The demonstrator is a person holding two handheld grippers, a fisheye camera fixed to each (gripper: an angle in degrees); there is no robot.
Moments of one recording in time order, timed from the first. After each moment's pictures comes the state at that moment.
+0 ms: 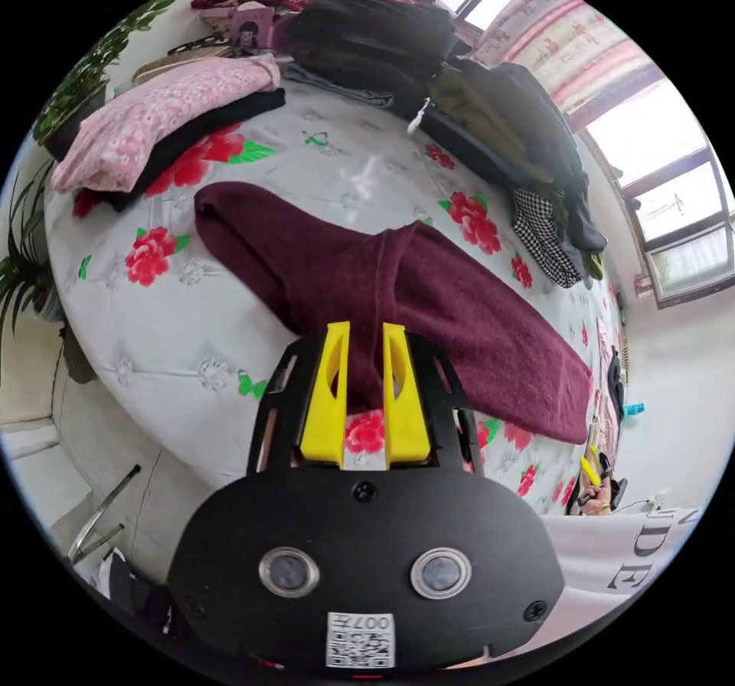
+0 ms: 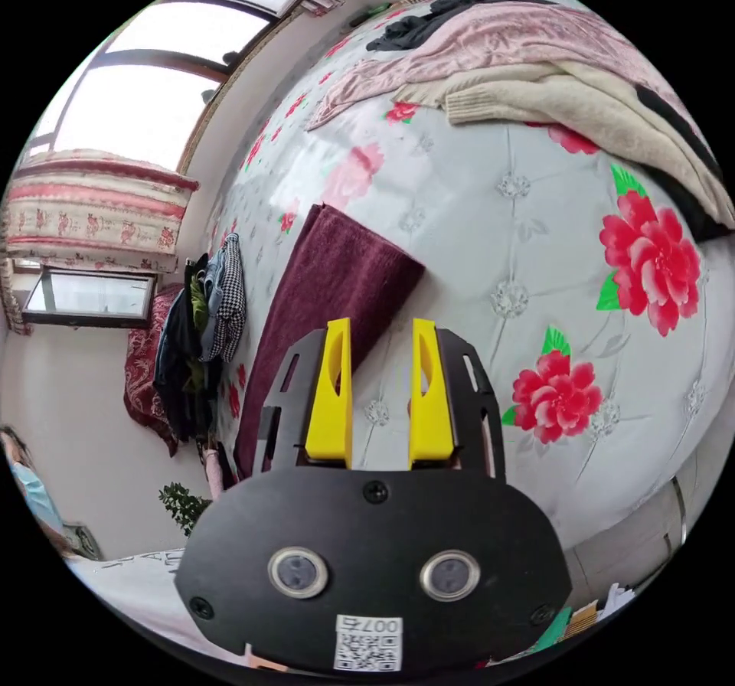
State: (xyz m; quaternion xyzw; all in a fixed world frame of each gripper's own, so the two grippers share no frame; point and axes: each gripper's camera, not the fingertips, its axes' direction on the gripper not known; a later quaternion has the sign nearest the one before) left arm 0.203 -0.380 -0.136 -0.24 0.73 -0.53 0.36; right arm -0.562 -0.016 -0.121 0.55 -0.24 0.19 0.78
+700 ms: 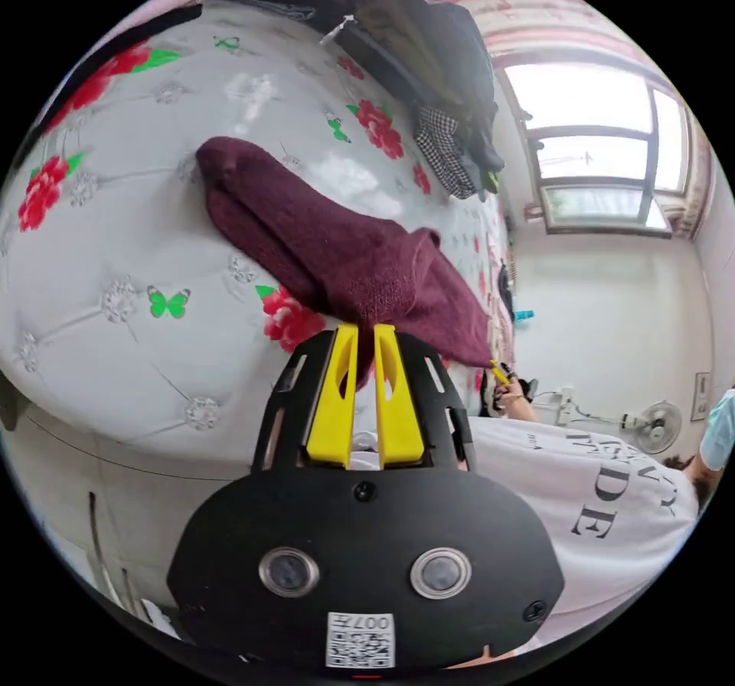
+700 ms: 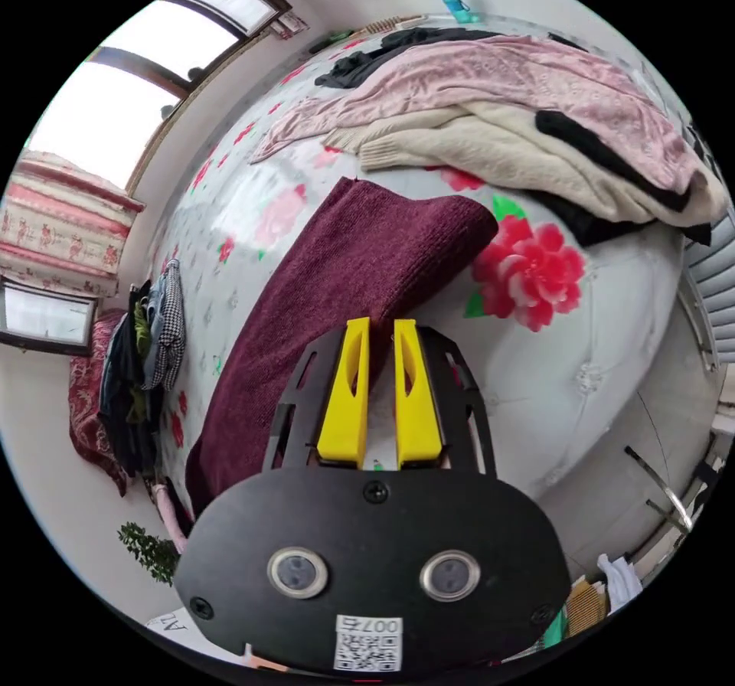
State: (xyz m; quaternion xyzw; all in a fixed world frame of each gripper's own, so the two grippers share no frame) left arm 0.210 -0.347 -0.162 -0.12 0.88 -0.41 0.22; right arm -0.542 0.000 -0.108 0.56 -0.16 0.27 0.77
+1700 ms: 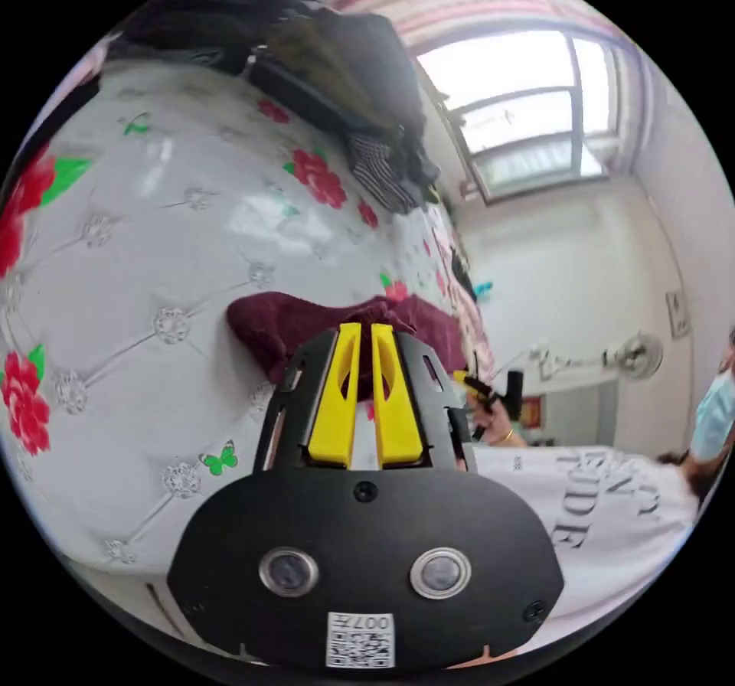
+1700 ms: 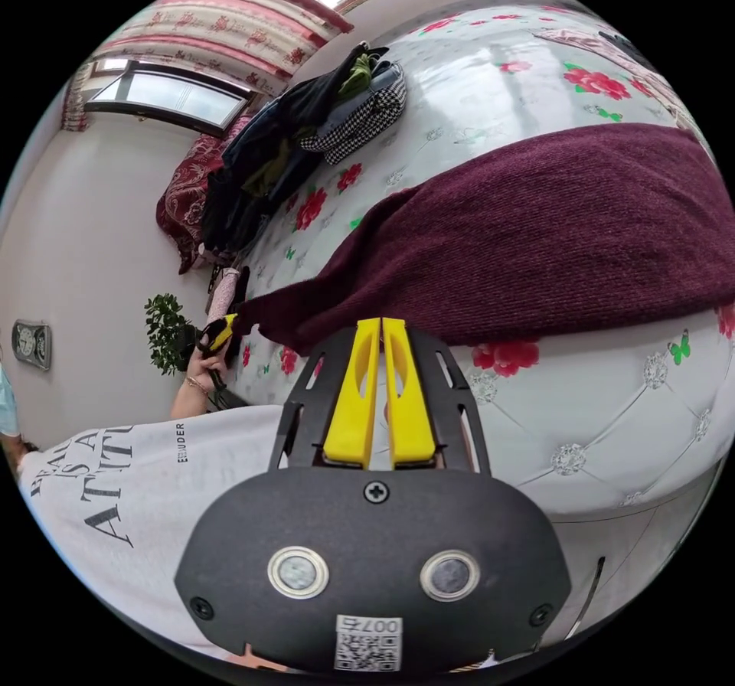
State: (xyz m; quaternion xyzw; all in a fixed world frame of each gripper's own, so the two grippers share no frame) left arm 0.192 -0.392 -0.065 0.08 0.90 -0.37 0.21; right arm -0.790 -0.029 0.005 0.47 -0.17 -0.07 0.86
